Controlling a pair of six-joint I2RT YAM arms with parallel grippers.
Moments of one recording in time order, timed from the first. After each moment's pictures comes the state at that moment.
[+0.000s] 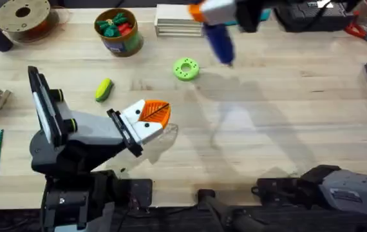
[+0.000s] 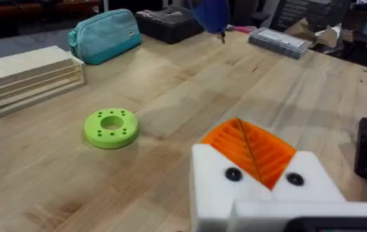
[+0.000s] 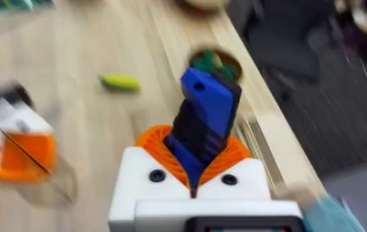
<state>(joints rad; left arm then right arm) 0.11 0.01 0.02 -0.12 1.06 -0.03 0.45 1.38 1.38 -0.56 -0.50 -0.64</state>
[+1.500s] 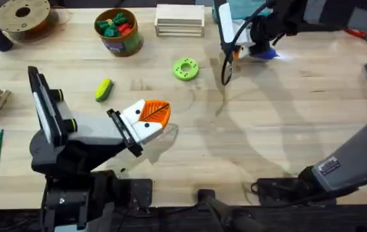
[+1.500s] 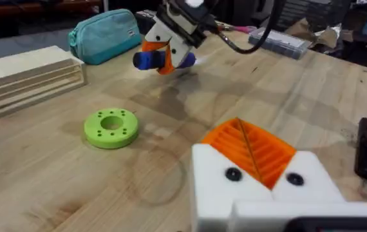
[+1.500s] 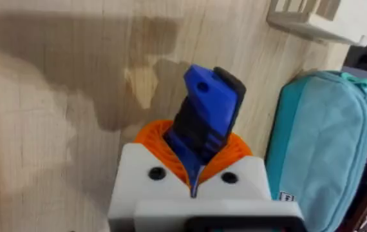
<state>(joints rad) 0.11 0.01 0.02 -0.12 1.06 -0.03 0.16 1.92 1.38 -0.56 -0.17 -1.61</state>
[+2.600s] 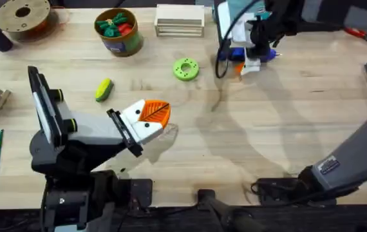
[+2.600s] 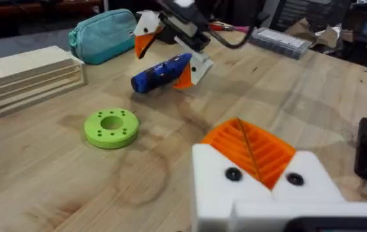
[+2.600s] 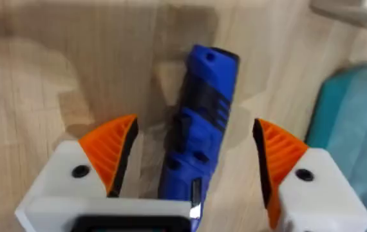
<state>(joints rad) 0.11 0.01 0.02 -0.12 1.06 -0.03 0.16 1.94 1.41 -0.65 -0.15 -1.48</state>
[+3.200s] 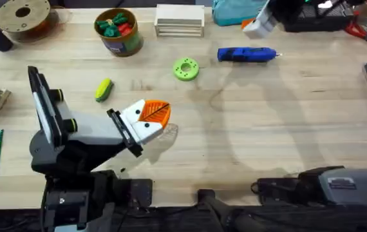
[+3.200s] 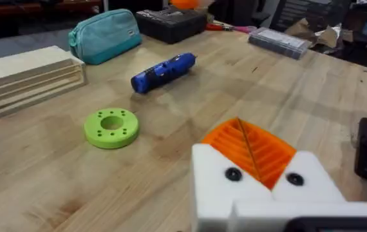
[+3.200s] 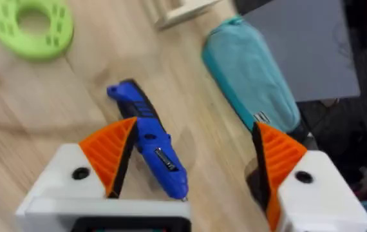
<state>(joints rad) 0.11 0.01 0.02 -0.12 1.06 -0.03 0.17 1.53 1.41 -0.66 -0.15 -0.82</state>
